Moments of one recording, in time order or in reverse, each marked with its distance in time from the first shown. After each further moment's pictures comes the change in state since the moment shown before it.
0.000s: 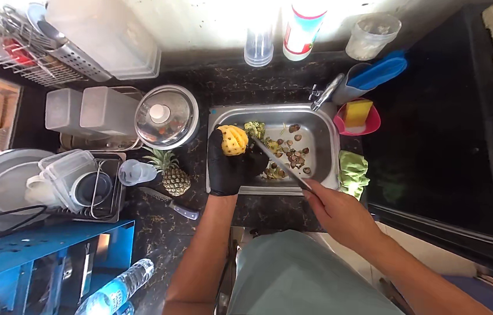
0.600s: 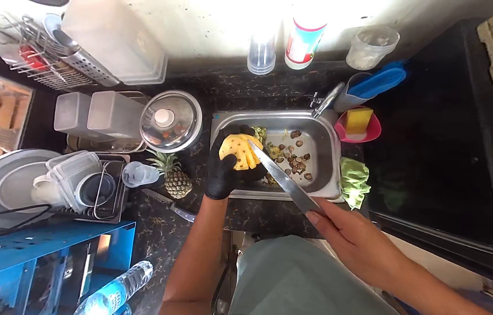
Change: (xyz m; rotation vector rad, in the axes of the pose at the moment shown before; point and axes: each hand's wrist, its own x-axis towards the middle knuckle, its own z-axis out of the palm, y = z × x) left_hand 0.003 0.017 -0.009 0.032 -0.556 0.155; right_hand -0.018 -0.032 -0.042 0.351 -0.125 0.011
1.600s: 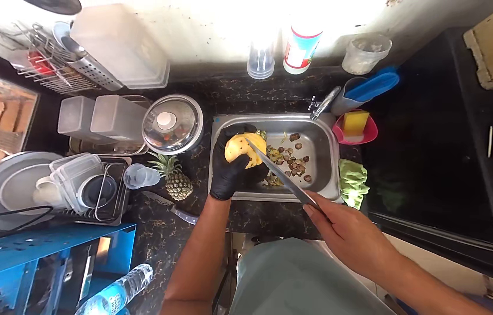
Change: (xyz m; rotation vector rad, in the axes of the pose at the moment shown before) left_hand 0.008 0.004 0.011 0.092 -0.009 0.078; right_hand 0.004 0.000 0.012 -0.199 0.156 -0.089
